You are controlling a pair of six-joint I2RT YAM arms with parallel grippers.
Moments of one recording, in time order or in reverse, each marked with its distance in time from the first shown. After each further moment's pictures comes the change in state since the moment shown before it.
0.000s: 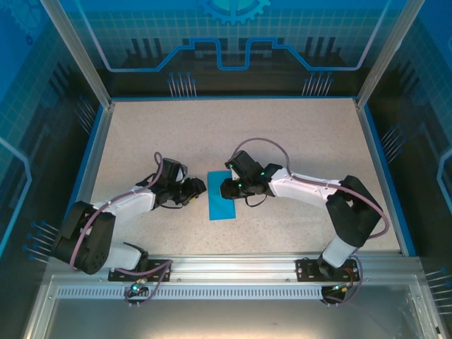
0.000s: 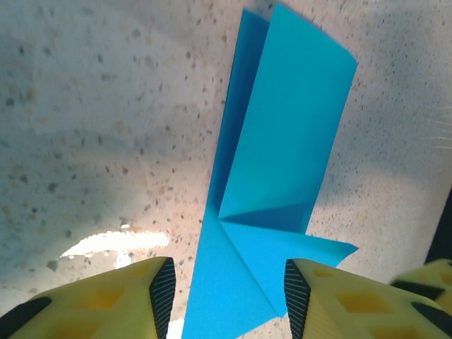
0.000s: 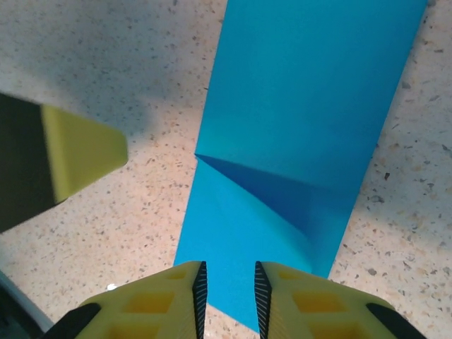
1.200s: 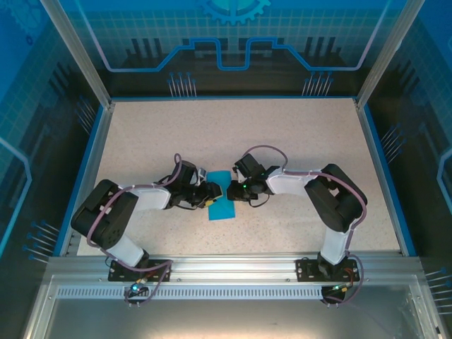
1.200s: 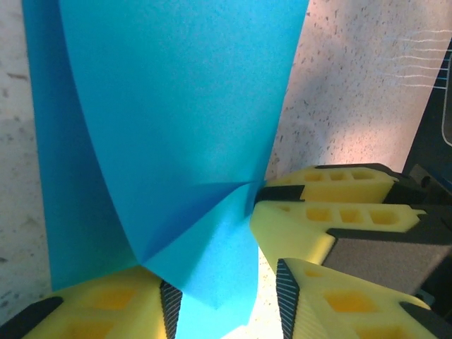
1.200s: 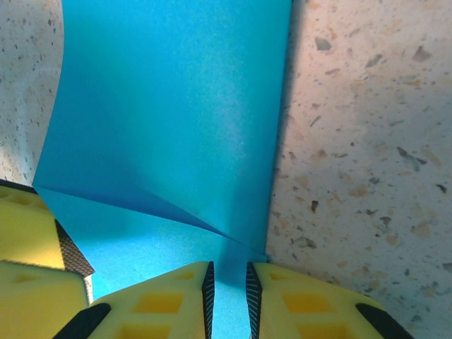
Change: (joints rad) left arm -0.112 0.232 0.023 0.274 0.137 -0.071; right arm -0.106 0.144 -0.090 0.168 -0.128 0.055
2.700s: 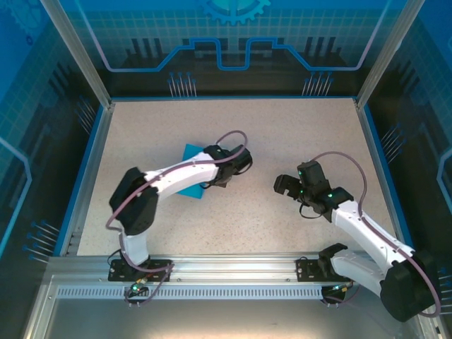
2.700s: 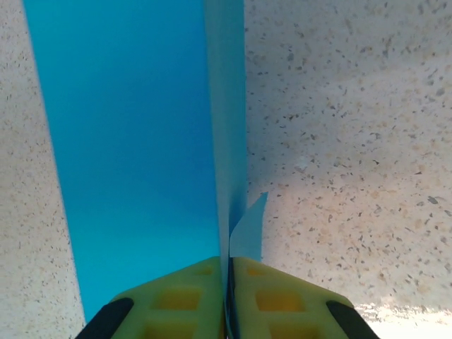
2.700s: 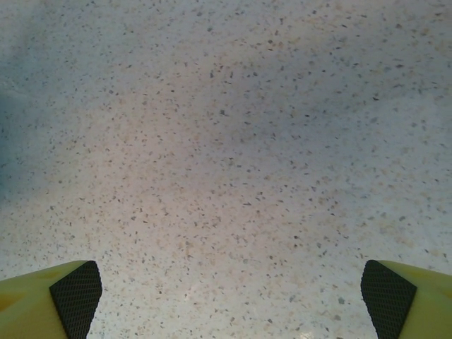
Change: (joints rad) left arm -0.367 0.303 0.904 -1.257 -1.167 0.344; right arm -0.315 -0.836 -0.378 -0.292 0.372 0.041
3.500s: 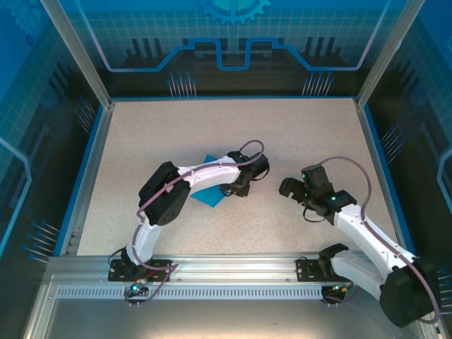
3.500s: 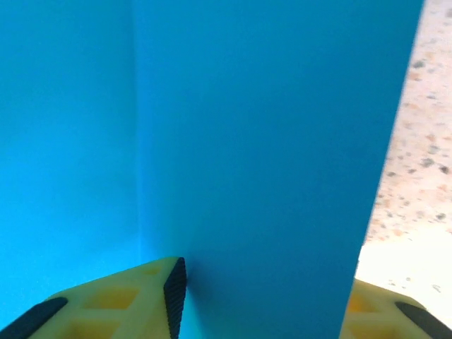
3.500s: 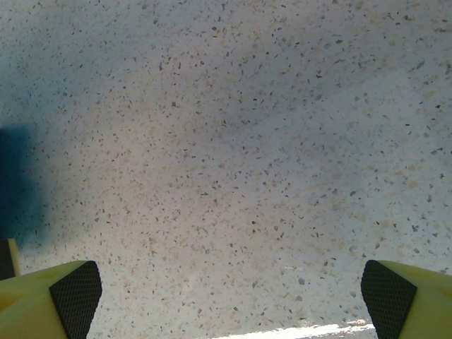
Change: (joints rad) left arm -0.044 0.215 0.120 0.123 0.314 -0.011; right arm -0.037 -0.036 -0.035 -0.044 0.007 0.035
